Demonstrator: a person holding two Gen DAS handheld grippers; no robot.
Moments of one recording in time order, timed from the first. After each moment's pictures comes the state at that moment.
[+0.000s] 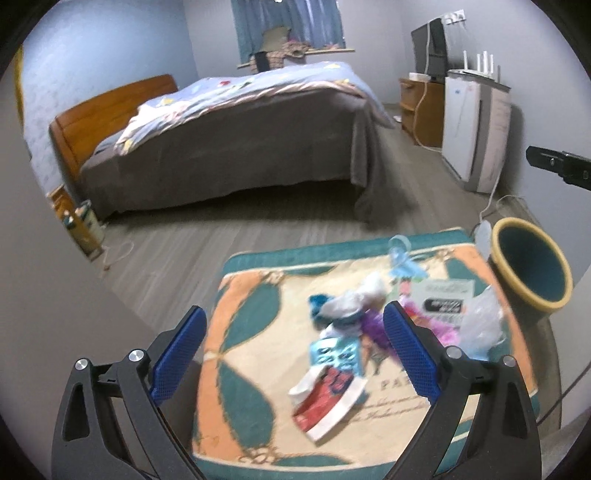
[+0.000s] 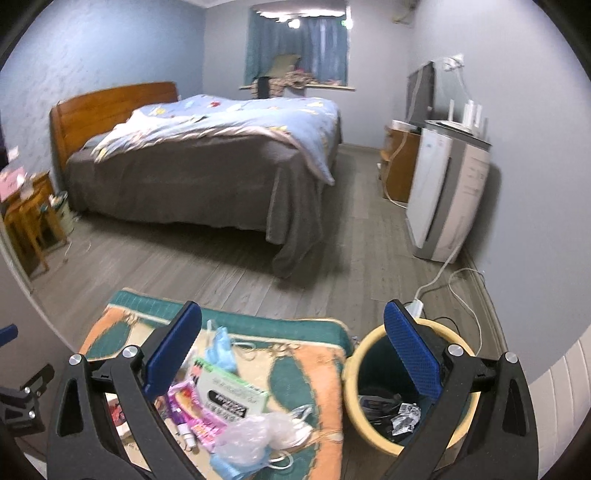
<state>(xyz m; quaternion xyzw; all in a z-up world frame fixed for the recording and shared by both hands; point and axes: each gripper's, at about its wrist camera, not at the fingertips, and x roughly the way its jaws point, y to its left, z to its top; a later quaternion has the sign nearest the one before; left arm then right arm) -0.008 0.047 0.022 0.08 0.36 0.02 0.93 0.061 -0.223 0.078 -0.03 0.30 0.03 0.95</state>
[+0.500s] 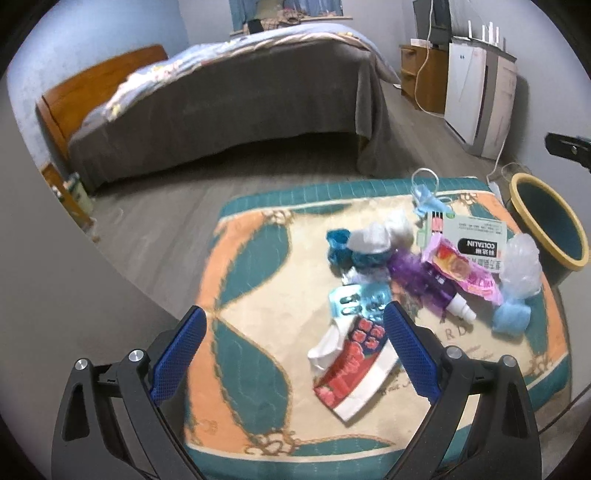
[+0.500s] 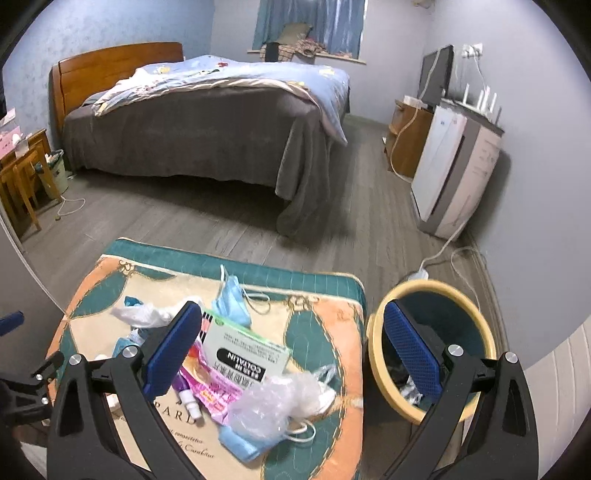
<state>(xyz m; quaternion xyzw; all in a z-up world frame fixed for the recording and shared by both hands) 0.000 0.078 -0.047 0.07 0.42 0.00 0.90 0.057 -0.189 0.022 -0.06 0.36 0.01 0.93</state>
